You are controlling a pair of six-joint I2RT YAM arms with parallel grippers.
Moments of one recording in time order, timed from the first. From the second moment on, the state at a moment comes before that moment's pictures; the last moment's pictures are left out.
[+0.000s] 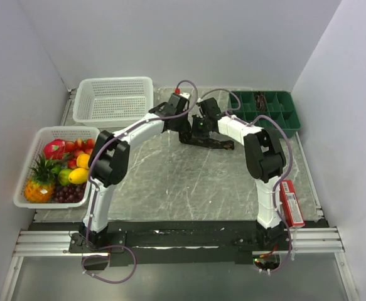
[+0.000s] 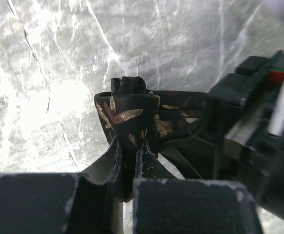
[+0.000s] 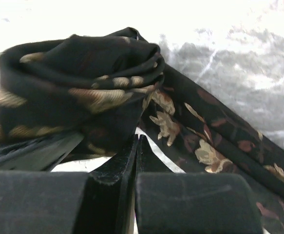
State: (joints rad) left arm -0.60 2.15 1.80 -0.43 -0.05 -0.34; right arm 0.41 2.12 1.57 -0.37 -0.28 0.44
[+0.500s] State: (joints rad) left arm -0.66 2.23 1.88 -0.48 -0.16 -0.30; right arm 0.33 2.03 1.42 -0.34 -0.28 0.45
